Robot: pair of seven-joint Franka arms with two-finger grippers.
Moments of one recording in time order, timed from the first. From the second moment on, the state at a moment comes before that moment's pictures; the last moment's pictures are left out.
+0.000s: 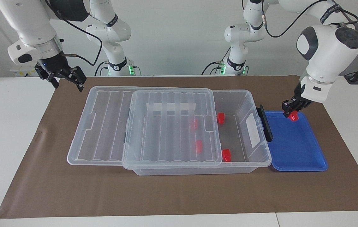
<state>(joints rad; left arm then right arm) 0.10 0.17 -0.12 -1.57 0.05 1.76 -0.16 0.09 0.02 -0.10 -1.54 -0.04 1.56 0.15</state>
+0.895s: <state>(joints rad) 0.27 0.21 -0.12 -1.96 0.05 2.36 0.31 0.09 0.02 -0.10 -1.54 0.00 1.56 0.15</state>
